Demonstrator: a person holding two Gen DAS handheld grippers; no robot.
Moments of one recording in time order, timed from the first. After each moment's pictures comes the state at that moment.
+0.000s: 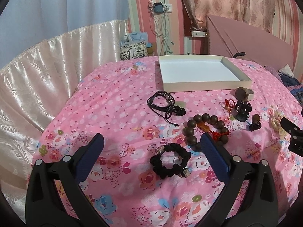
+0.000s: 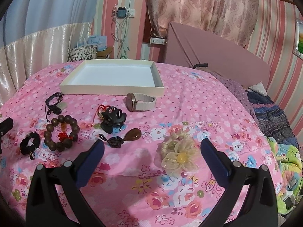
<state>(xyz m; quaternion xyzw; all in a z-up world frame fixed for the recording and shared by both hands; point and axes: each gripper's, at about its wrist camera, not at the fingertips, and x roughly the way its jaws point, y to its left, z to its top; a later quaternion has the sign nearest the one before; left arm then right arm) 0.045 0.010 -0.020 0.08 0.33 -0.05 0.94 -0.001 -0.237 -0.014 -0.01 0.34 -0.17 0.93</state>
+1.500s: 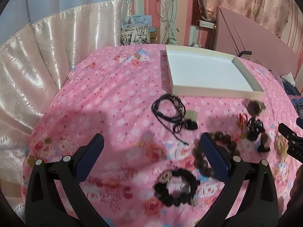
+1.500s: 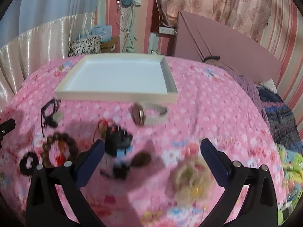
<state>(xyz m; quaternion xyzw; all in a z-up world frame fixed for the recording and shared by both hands) 0.135 0.024 -0.020 0.03 0.41 -0.06 0.91 0.080 -0.249 -0.009 0.00 0.38 -0.13 0.91</state>
